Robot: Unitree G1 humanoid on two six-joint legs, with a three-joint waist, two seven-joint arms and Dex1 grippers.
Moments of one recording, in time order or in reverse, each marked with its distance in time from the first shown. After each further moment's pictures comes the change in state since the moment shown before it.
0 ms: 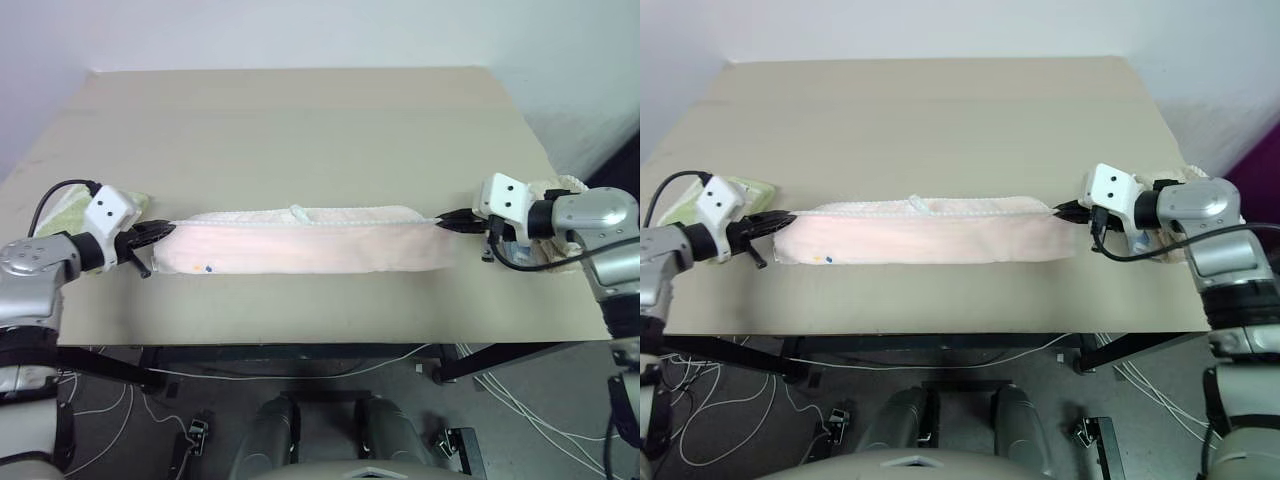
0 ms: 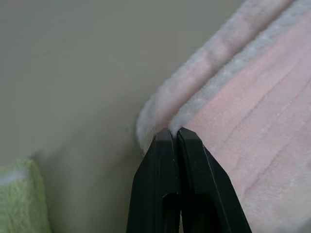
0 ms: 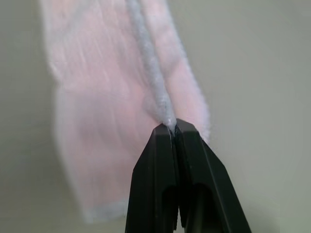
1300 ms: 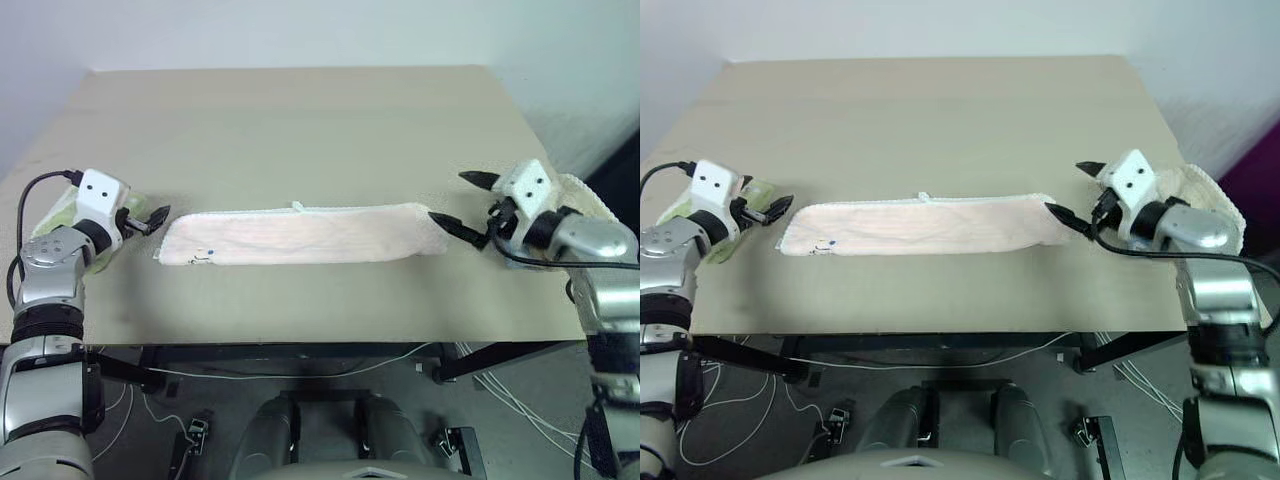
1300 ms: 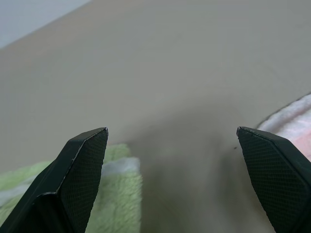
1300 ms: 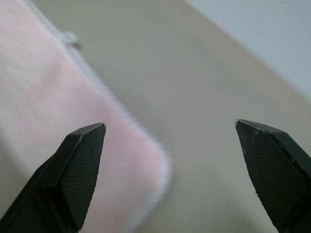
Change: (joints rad) left arm -0.058 -0.067 0.088 0.147 0.026 -0.072 0.296; right arm 0.388 0.109 -0.307 -0.586 0.347 0.492 -0.331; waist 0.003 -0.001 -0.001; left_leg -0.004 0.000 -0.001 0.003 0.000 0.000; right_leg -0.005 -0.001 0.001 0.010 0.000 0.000
